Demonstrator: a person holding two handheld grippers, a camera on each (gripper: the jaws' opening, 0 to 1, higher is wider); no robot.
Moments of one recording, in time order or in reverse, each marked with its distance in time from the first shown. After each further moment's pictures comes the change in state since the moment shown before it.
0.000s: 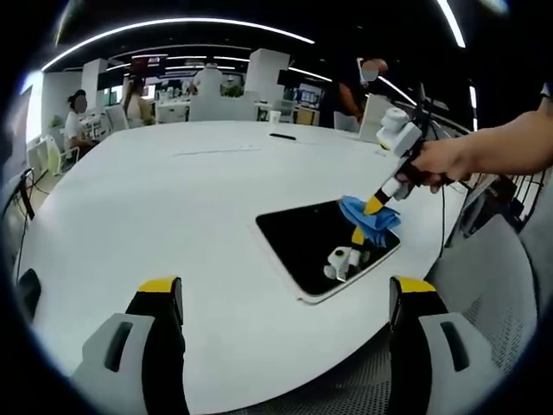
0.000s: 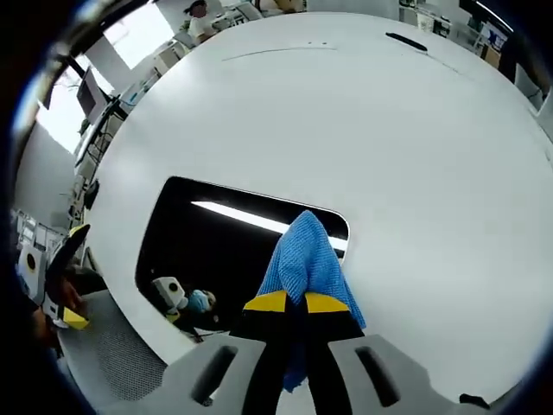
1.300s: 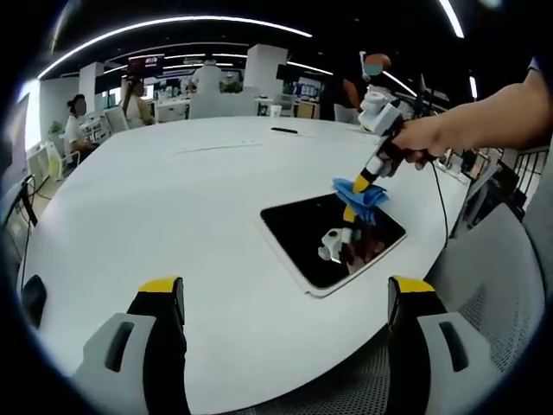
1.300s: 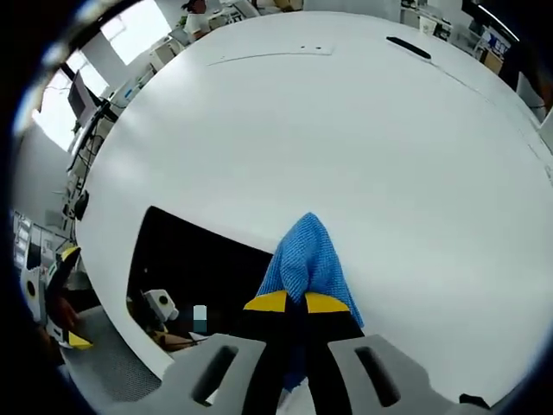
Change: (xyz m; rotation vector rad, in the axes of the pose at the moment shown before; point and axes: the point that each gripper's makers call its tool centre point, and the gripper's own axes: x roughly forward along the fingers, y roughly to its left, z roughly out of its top) left arm -0.002 0.007 -0.003 0.035 0.023 0.016; right arm 0.009 -0.014 0.035 -0.007 0.020 -0.025
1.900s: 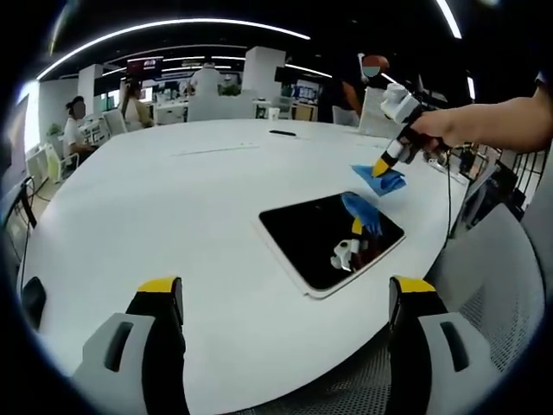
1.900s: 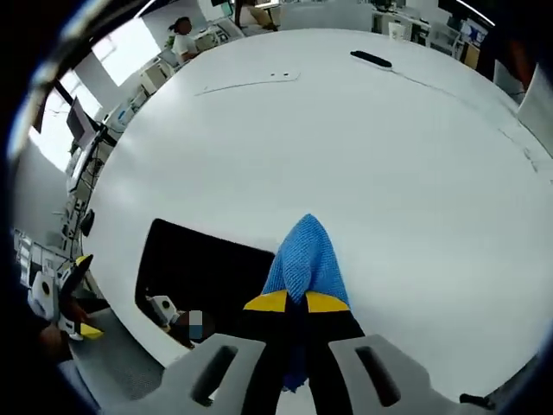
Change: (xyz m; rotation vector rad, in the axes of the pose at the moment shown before) left arm 0.000 -0.003 0.001 0.004 -0.007 -0.010; right arm -0.064 -0.051 -0.016 0.075 -0.073 -0.026
